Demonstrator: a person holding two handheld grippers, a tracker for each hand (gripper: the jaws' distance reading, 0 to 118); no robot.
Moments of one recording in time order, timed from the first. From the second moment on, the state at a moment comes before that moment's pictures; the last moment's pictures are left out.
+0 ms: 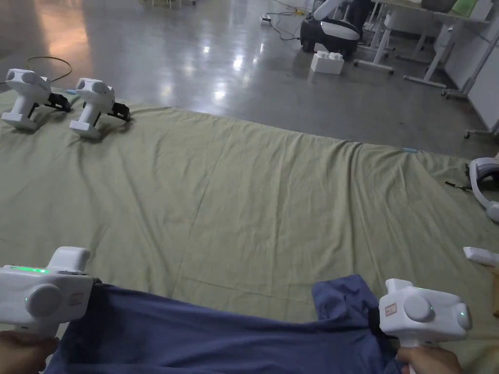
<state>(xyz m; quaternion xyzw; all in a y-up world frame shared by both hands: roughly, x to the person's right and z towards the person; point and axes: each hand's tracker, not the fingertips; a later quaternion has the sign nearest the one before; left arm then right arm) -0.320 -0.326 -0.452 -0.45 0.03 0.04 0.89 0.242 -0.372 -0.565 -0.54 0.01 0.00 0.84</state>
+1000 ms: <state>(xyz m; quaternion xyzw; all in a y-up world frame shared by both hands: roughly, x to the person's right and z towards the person) -0.343 -0.281 -0.305 -0.40 -0.04 0.02 0.92 0.256 -0.258 -0.338 -0.44 0.04 0.06 0.89</state>
